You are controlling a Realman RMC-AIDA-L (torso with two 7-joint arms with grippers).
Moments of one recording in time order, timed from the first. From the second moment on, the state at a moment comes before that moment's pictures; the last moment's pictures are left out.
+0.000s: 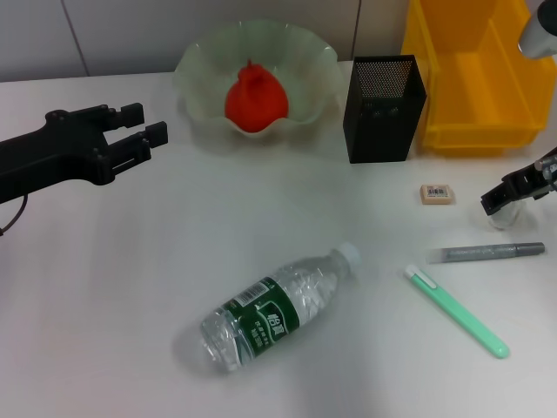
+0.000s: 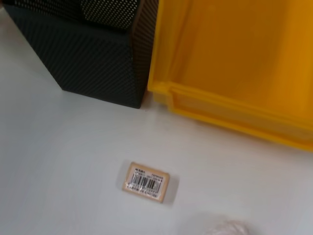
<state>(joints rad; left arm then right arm) -0.37 -2.06 1.04 0.94 1.61 1.32 -1.55 0.60 2.08 -1.09 -1.25 -2.92 -1.49 2.79</state>
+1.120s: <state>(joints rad) -0.37 -2.06 1.03 0.91 1.61 1.32 -1.54 0.63 2.07 -1.09 -1.12 -2.92 -1.39 2.79</state>
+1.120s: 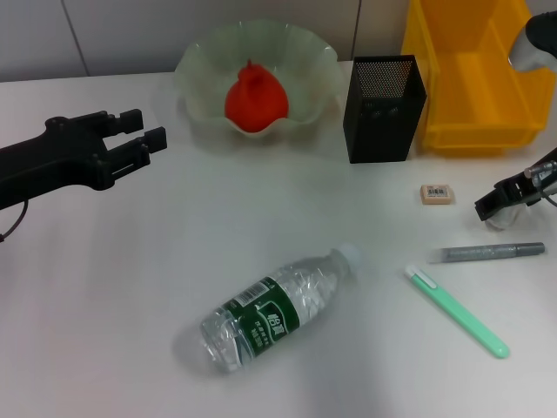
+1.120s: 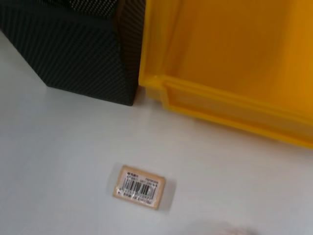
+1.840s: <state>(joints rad) -0.37 -2.06 1.03 0.91 1.61 1.32 -1.54 0.64 2.07 -1.09 -1.10 -2.92 -1.39 2.79</state>
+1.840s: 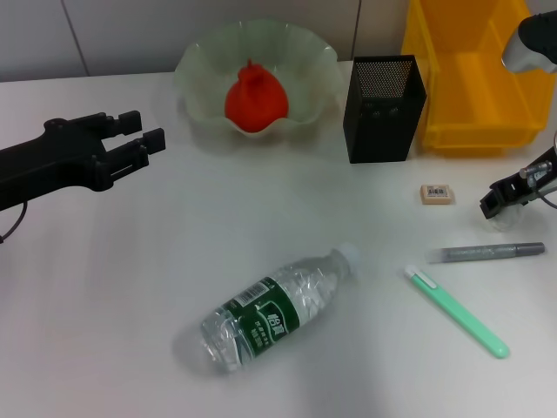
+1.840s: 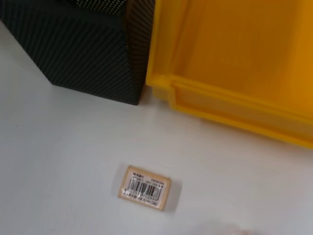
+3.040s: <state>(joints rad) -0.36 -2.06 1.03 0.91 1.61 1.32 -1.53 0.63 2.08 -1.16 -1.48 -2.91 -1.44 2.81</state>
